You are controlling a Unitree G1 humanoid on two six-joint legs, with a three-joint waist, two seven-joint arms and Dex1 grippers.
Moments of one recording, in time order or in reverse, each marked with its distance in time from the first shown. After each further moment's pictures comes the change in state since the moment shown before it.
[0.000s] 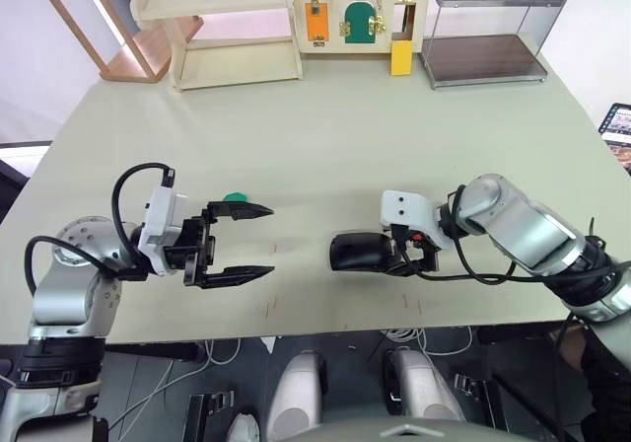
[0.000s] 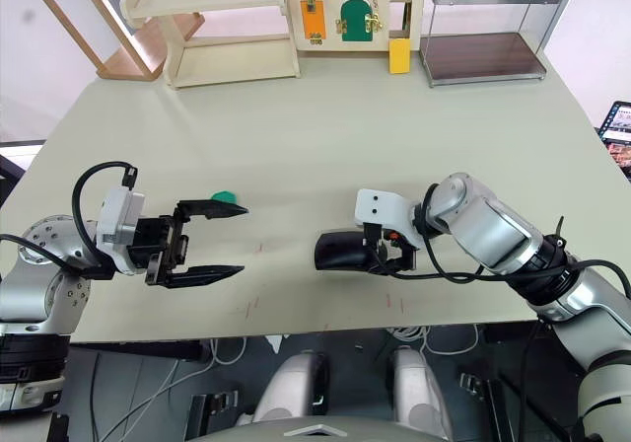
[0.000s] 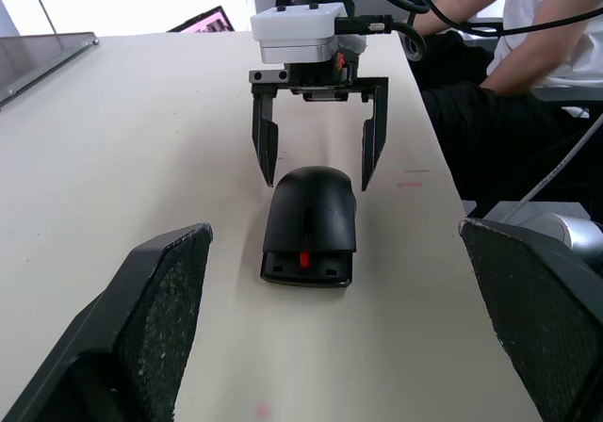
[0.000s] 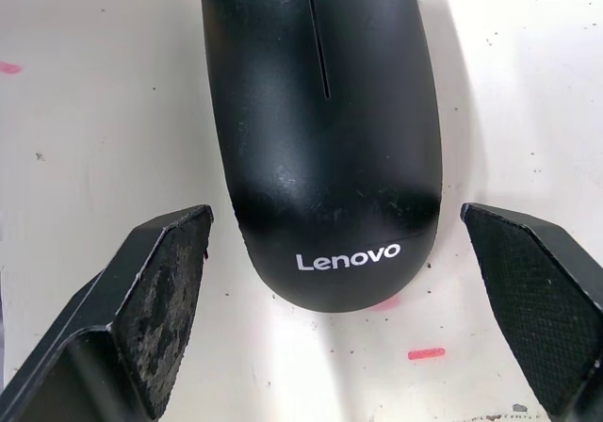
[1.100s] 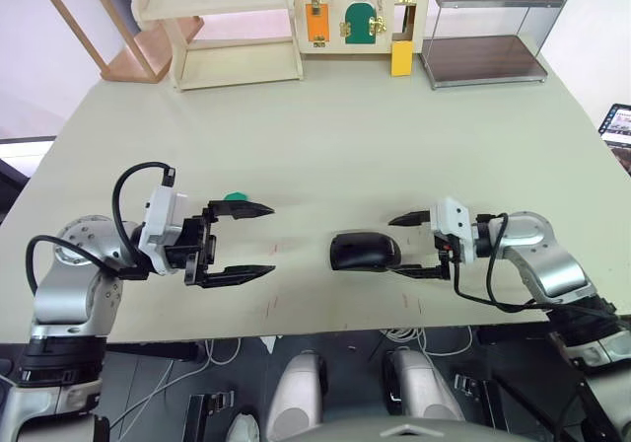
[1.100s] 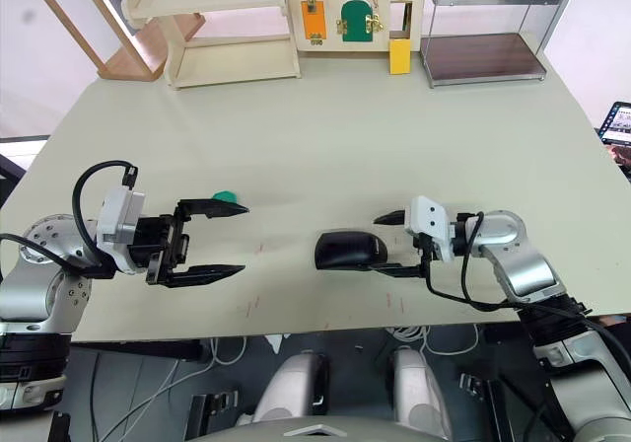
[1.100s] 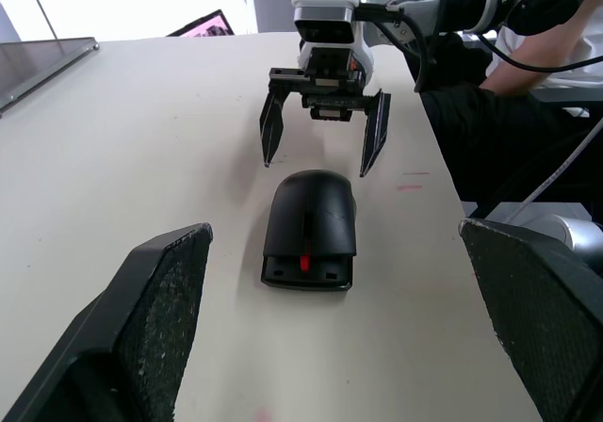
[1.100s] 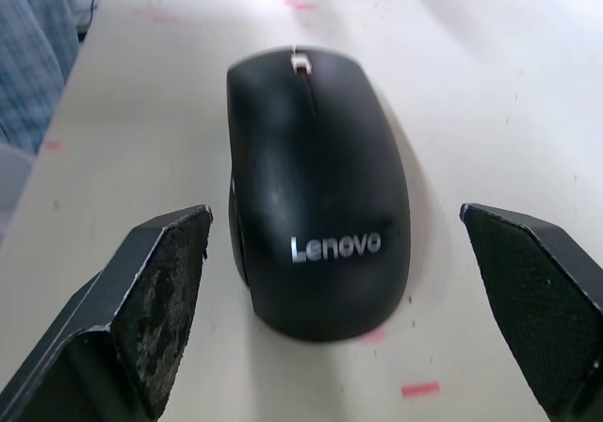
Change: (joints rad) left arm -0.006 -0.004 -0.002 0.001 0.000 -0.003 -0.001; right arm 0.387 0.119 -0.380 0.356 0.105 -0.866 0.106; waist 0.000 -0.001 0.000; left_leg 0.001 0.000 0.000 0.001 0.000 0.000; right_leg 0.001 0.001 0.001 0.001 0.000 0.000
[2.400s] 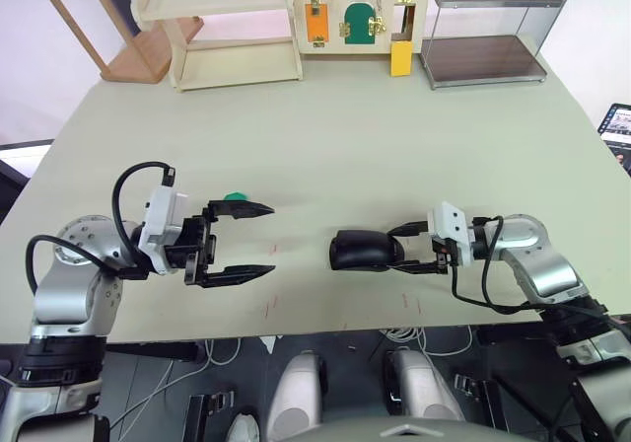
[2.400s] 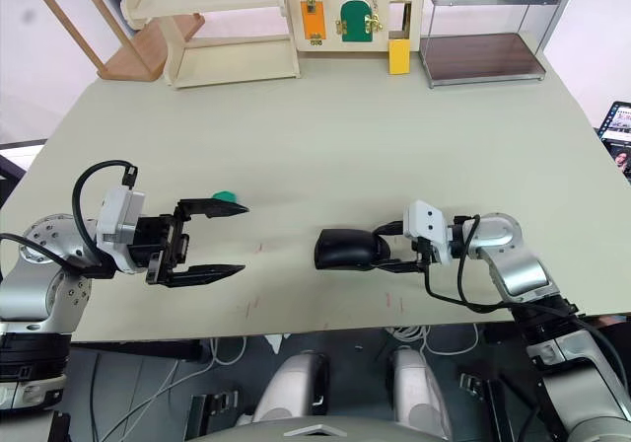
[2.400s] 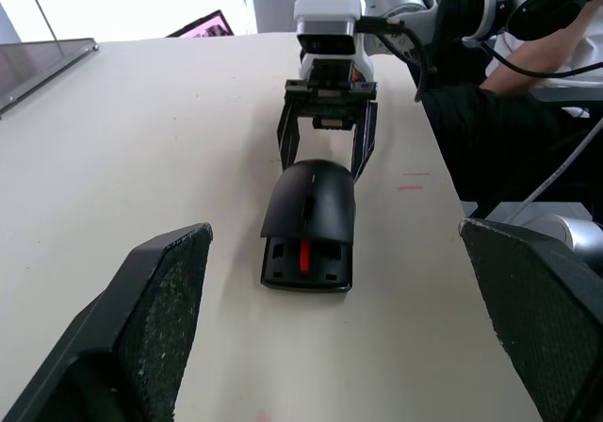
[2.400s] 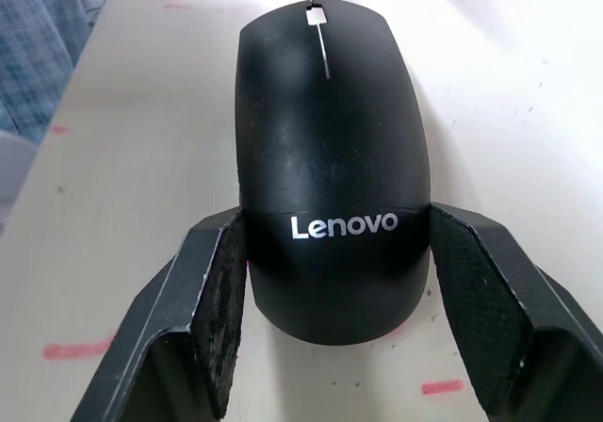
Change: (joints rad) left arm -0.001 0.000 0.000 0.000 0.000 -0.001 0.000; right arm -0.012 0.014 -0.007 -0.046 -0.020 0.073 0.010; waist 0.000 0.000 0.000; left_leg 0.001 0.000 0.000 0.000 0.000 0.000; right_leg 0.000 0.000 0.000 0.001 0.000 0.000
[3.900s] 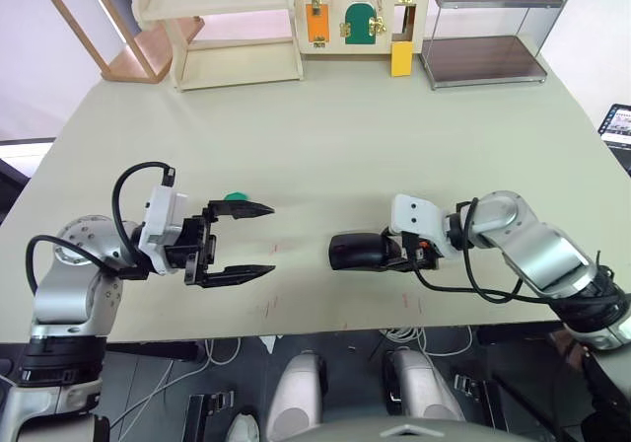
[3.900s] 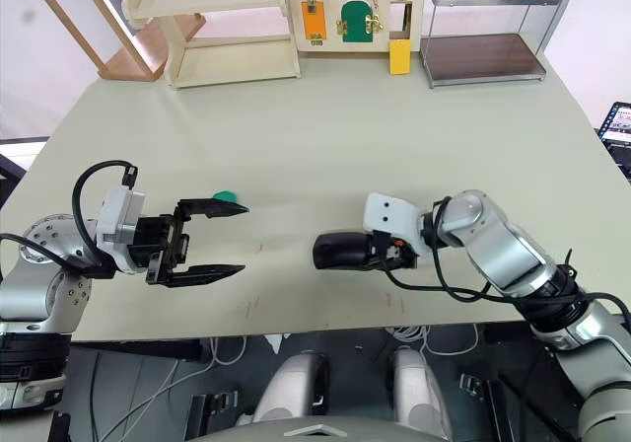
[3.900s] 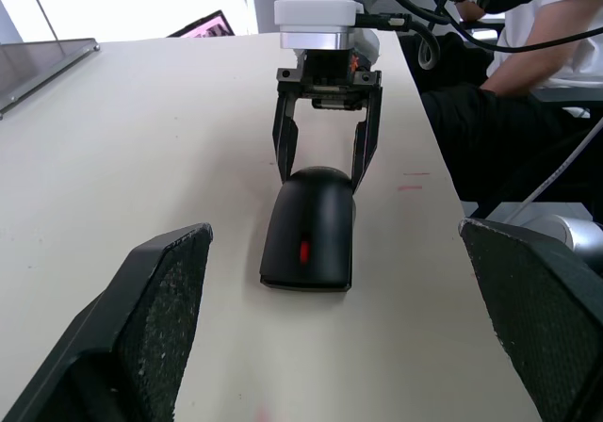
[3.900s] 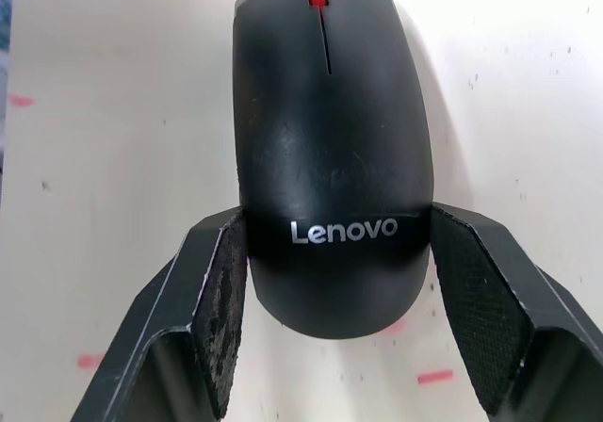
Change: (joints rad) left arm 0.000 0.000 0.000 0.000 0.000 0.000 0.000; right arm -0.189 -0.115 0.240 -0.367 -0.121 0.640 -0.160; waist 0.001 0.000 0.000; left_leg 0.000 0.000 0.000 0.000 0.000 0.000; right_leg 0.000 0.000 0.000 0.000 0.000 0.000
